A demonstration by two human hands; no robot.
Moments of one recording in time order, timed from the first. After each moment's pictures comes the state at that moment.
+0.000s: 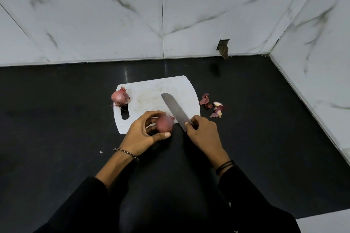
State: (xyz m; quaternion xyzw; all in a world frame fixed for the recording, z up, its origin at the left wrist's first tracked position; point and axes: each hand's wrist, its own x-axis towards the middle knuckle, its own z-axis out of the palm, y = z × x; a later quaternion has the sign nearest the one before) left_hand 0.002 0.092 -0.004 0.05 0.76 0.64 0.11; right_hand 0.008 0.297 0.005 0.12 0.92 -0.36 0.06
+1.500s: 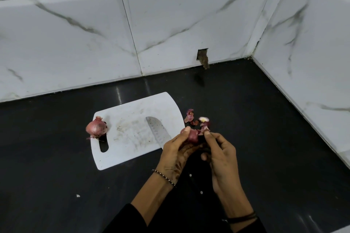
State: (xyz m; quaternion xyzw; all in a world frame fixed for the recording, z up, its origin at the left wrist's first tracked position) left_hand -0.016 0.232 0.014 -0.15 0.46 0.83 0.29; right_hand 0.029 0.338 0.031 0.29 0.55 -0.78 -0.05
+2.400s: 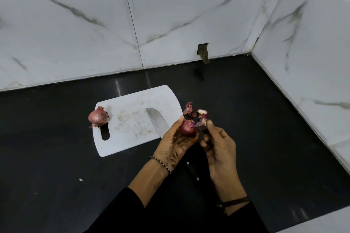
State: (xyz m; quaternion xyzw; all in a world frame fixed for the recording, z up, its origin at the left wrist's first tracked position) left_hand -0.014 0.226 0.016 -0.22 0.38 0.84 0.30; right_hand 0.032 0.338 0.033 0.35 0.40 -0.84 -0.07
